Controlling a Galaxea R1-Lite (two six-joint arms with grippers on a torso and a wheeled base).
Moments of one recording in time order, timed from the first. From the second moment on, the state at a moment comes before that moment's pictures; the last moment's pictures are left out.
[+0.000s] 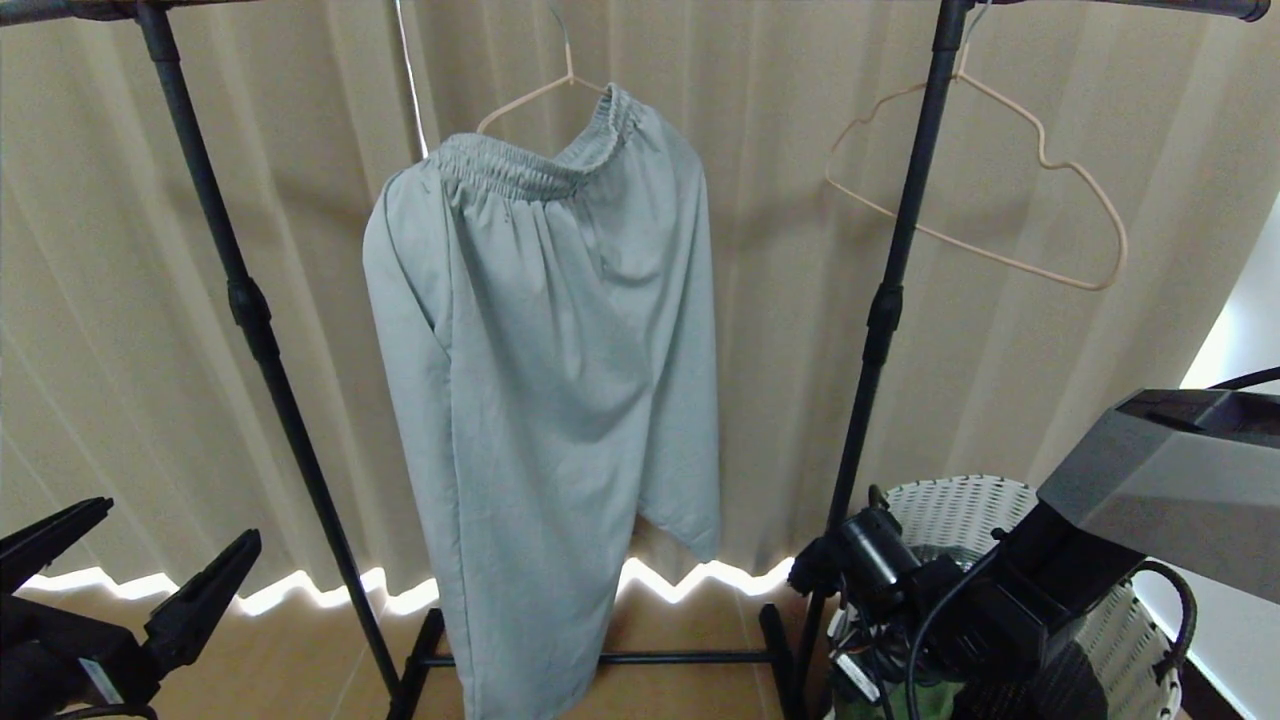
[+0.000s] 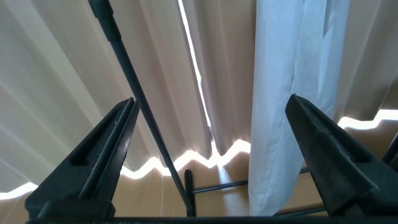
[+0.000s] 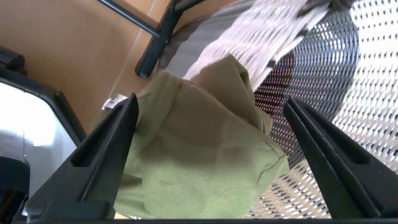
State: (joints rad) left arm -0.14 0.98 -0.07 -0.84 0.07 0.21; right arm 0.49 2.18 -0.74 -0.24 -0.37 -0.13
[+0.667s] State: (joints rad) left arm -0.14 0.98 -0.07 -0.84 0.07 0.21; right arm 0.49 2.16 -0.73 -0.24 -0.42 -0.09
